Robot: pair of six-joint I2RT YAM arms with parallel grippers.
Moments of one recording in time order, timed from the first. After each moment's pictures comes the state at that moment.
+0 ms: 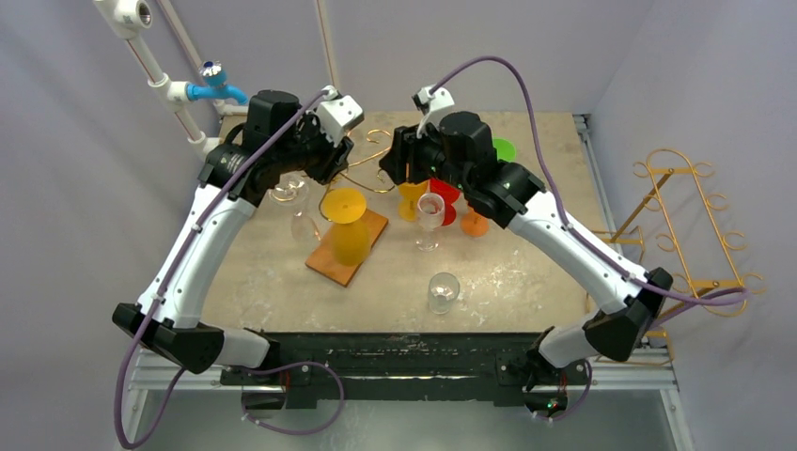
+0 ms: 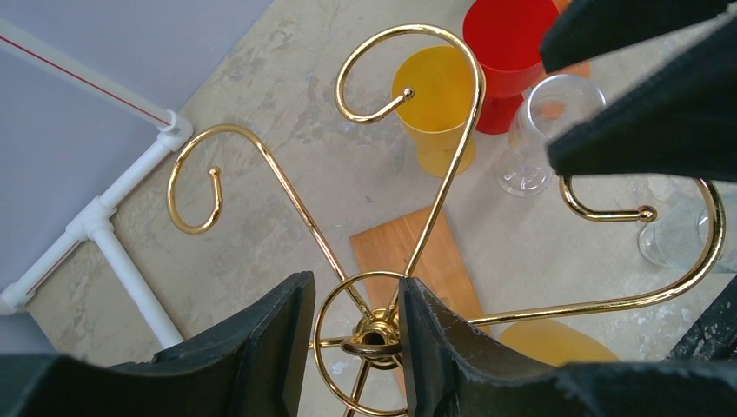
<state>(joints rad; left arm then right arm) -0.41 1.38 1.70 -0.88 0.22 0.38 0.80 1.44 1.58 -0.42 0.06 0.32</state>
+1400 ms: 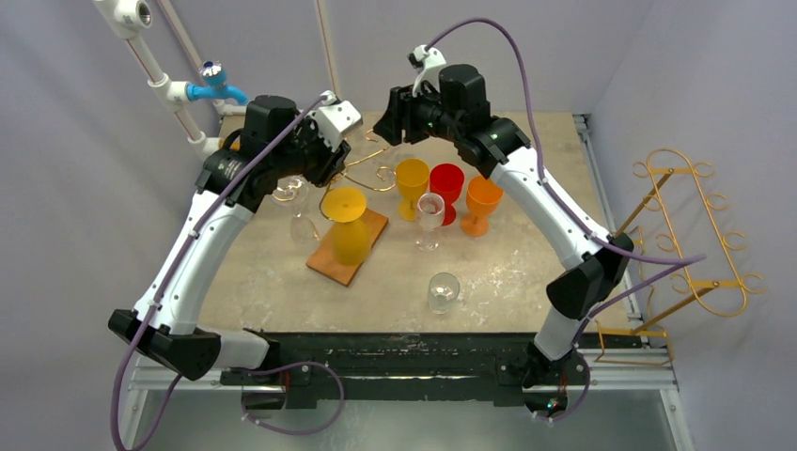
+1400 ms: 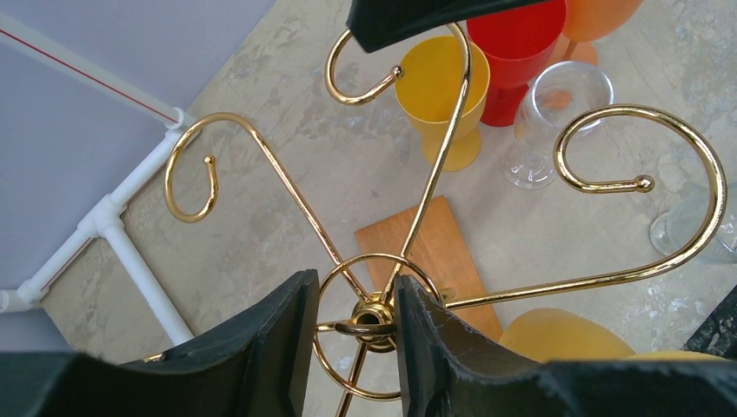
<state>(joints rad) -0.41 1.34 1.66 -0.86 0.21 0.41 0.61 1.71 1.92 -0.48 -0.20 0.28</state>
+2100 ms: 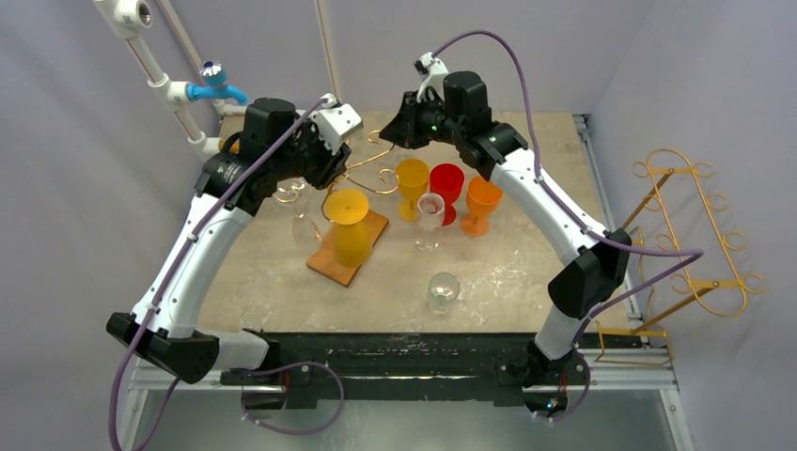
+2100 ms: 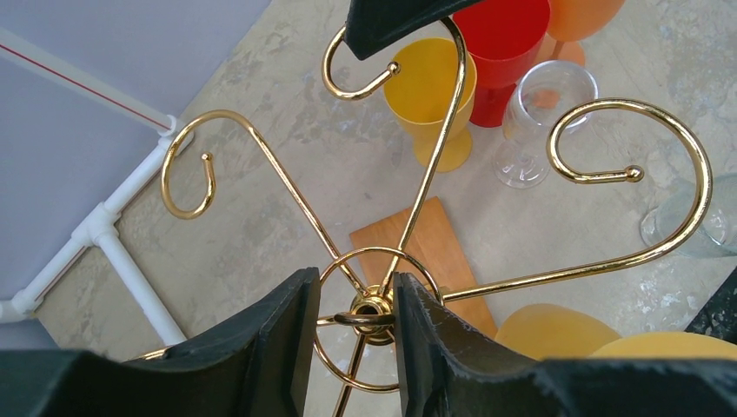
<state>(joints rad) -0.41 1.32 1.64 -0.85 0.23 0.41 0.57 1.74 1.83 -0.39 -0.33 0.36</state>
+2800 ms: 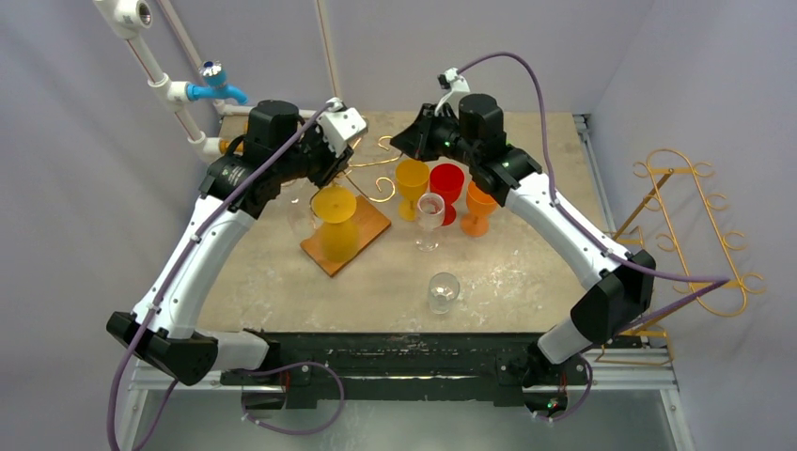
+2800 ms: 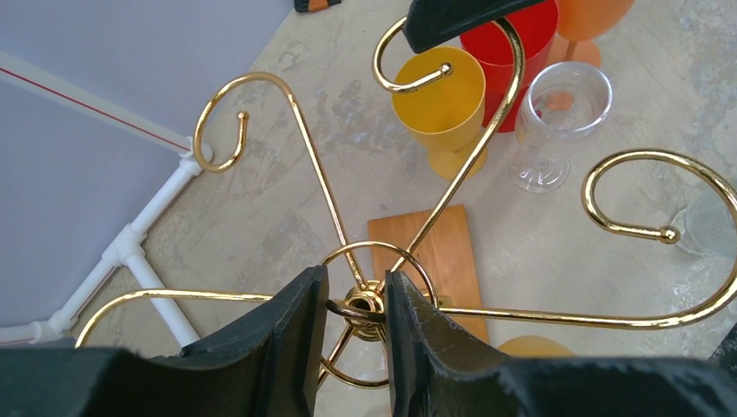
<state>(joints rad) -0.43 1.31 1.60 -0.78 0.22 0.47 0.57 1.57 1.57 -0.23 -0.24 0.51</state>
